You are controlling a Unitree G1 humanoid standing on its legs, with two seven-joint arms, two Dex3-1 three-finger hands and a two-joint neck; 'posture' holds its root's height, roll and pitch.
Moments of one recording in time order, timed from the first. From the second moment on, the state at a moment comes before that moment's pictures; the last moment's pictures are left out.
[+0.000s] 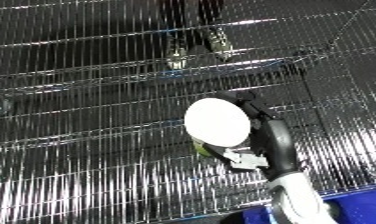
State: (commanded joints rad) left arm -0.30 0.41 -0.30 0.05 -0.87 -0.19 -0.03; right arm -1.06 -0.51 0.33 0.37 0.47 -0.13 -0.19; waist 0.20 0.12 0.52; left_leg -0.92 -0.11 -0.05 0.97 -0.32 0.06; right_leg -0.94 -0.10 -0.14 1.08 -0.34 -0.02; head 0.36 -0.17
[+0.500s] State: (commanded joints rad) left arm -0.27 0.42 -0.26 0.04 -0.85 -0.23 -0.02; right arm -0.96 -0.52 0.29 0.26 0.42 -0.16 -0.22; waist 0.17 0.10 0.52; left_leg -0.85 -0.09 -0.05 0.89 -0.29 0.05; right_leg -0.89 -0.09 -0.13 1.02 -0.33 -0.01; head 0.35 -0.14
